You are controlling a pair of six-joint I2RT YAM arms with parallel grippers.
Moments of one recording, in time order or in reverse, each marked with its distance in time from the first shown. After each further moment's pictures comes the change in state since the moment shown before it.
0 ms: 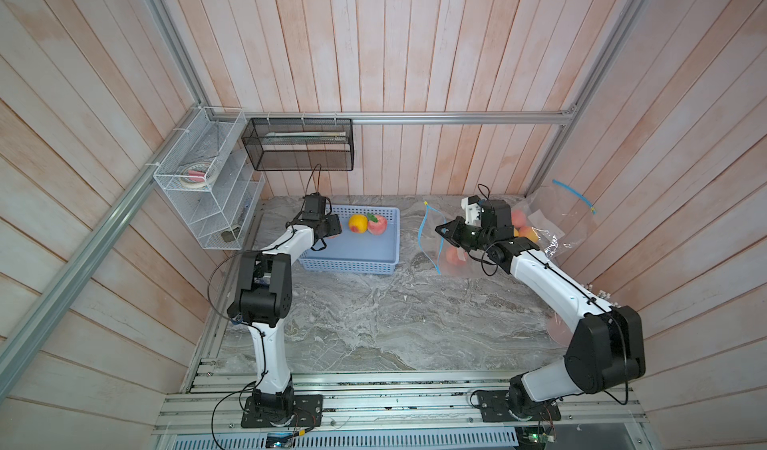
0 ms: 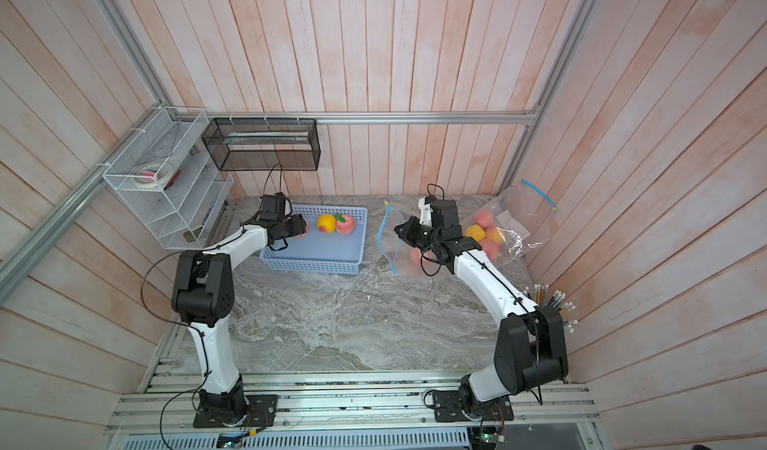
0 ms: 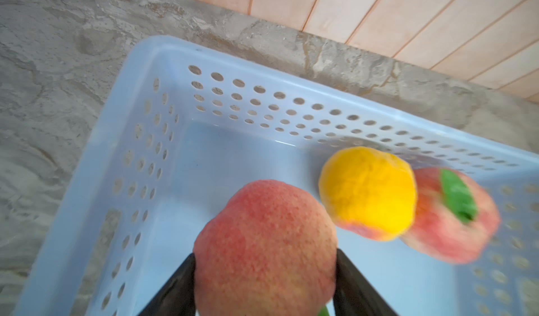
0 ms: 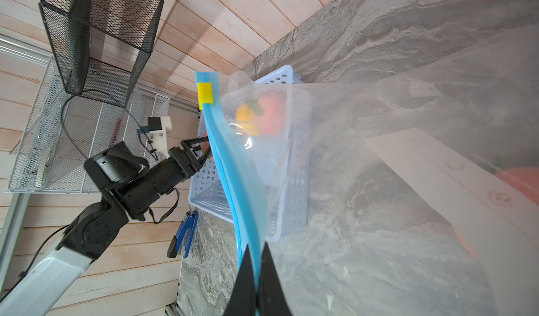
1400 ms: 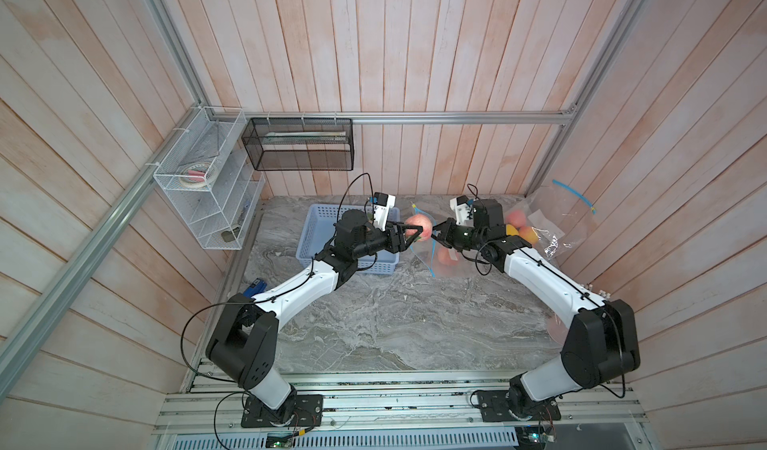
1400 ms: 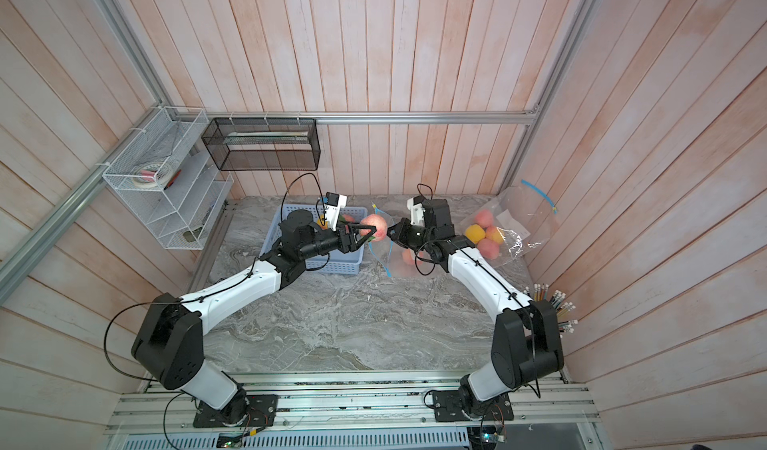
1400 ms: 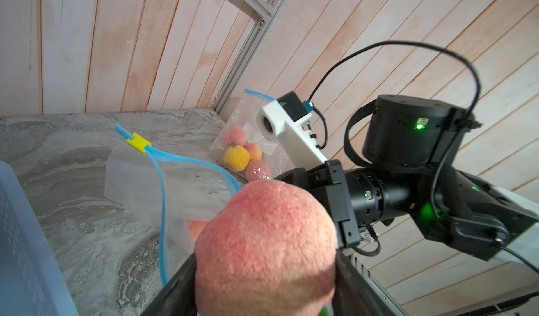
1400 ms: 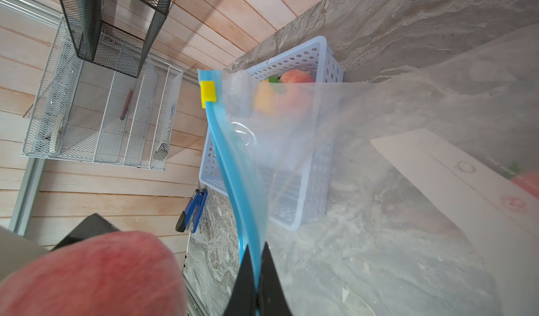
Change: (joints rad) left arm -0.418 -0.350 -0.319 0.583 0.485 -0.212; right arm 0.044 0.034 0.022 0.006 -0.079 -0.030
